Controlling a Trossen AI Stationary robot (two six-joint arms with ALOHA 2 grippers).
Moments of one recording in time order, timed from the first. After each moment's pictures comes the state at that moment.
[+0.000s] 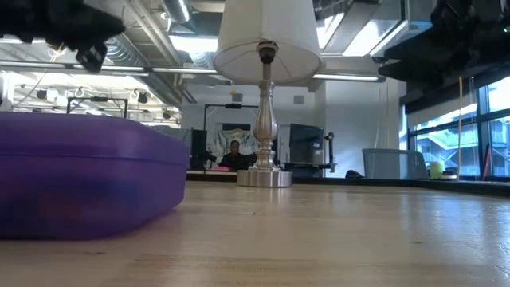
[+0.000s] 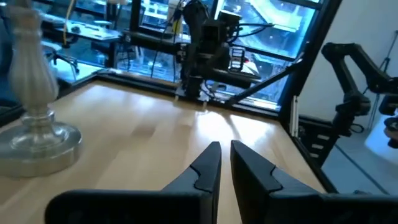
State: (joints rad) left arm -0.37 0.28 0.23 0.00 -0.39 -0.27; right arm 0.40 0.69 0.17 0.43 0.65 0.23
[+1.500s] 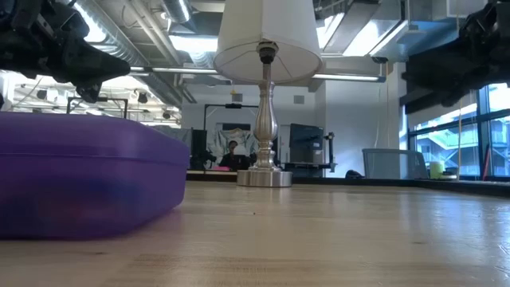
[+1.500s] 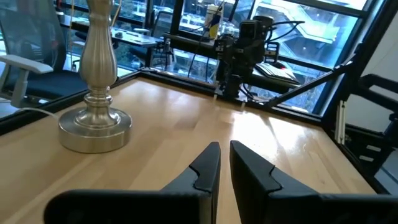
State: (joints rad) left arm -0.15 0.01 0.06 -0.09 -0.32 -0.27; right arm 0.40 0.07 0.01 0.15 0.69 0.15
